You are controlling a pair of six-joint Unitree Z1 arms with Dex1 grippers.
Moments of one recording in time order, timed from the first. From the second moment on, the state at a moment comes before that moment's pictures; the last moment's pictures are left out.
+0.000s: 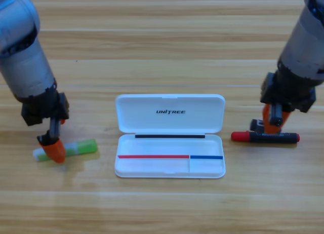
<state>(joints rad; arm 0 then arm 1) -0.51 1.93 -1.27 0.83 0.00 0.81 0.76 1.93 -1.55 1.02 0.01 -0.62</state>
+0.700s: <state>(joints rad) -0.53 2.00 -1.25 0.78 0.00 0.78 0.91 2.14 -1.79 1.11 0.01 -0.78</state>
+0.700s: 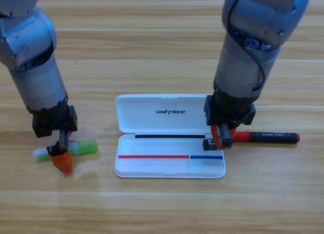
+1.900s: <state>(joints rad) -0.53 2.01 -1.21 0.71 -0.01 0.78 0.92 2.24 -1.87 1.12 0.05 -0.75</state>
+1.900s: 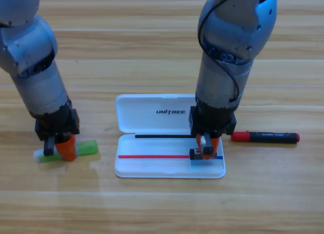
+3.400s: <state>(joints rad) -0.55 1.94 -1.77 1.26 -0.01 0.79 0.77 1.85 -1.56 1.15 -0.04 -0.90</state>
